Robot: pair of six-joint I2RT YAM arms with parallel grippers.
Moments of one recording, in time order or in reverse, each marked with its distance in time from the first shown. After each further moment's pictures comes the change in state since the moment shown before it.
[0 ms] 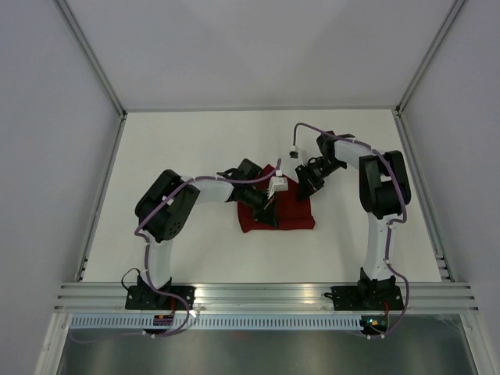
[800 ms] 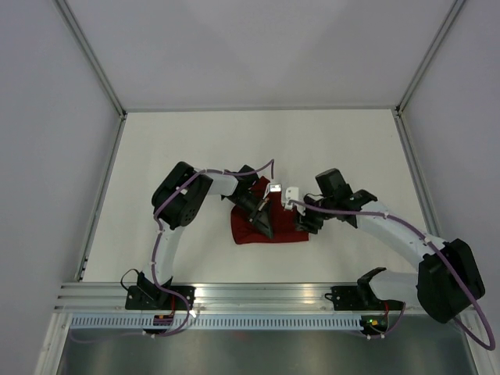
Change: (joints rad) left arm 0.064 0.224 0.151 -0.373 0.335 -0.089; right arm 0.265 -0.916 -0.727 0.435 0.164 -0.227
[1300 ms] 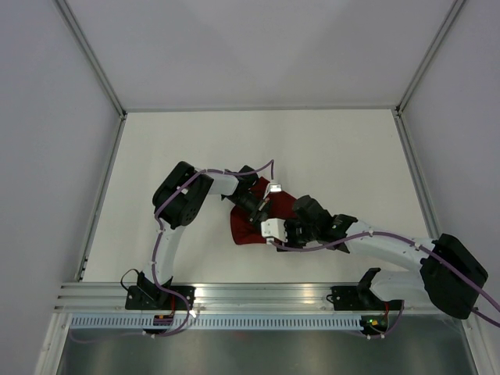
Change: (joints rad) left arm 0.000 0.012 0.012 -0.026 0.000 -0.018; right arm 0.374 -0.027 -0.198 0.298 0.258 0.021
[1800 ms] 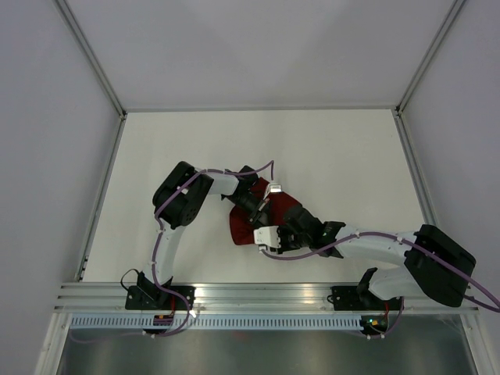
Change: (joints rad) left arm 0.000 0.000 0.004 -0.019 -0.010 0.000; right arm 0.119 0.095 -0.053 0.172 0.163 -0.007
